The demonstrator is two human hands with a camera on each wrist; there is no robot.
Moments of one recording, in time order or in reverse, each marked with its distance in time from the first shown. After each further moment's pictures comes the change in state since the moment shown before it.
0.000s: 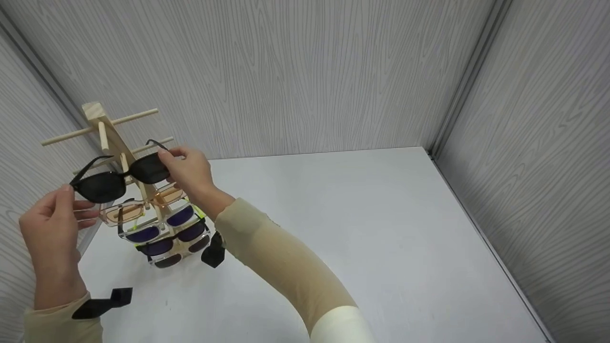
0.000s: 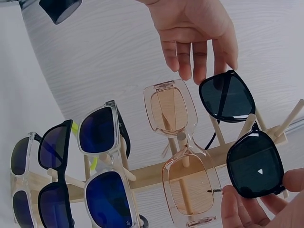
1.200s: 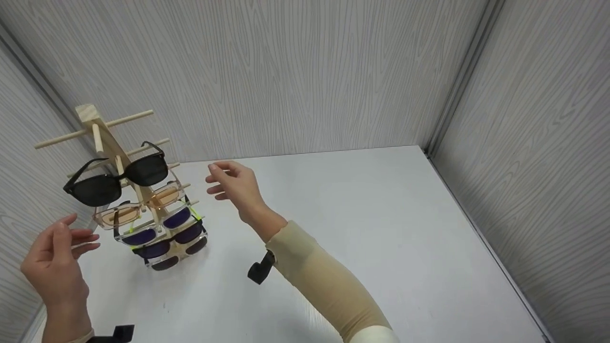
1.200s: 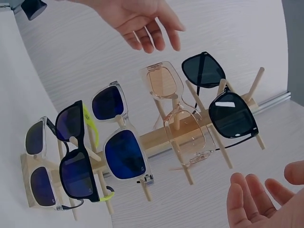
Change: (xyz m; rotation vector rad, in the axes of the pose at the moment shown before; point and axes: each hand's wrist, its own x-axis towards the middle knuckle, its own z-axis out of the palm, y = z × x) left_hand -0.035 -0.059 -0.008 -0.212 0.064 0.262; right_hand -0.037 0.024 -0.082 0.053 -0.022 -0.024
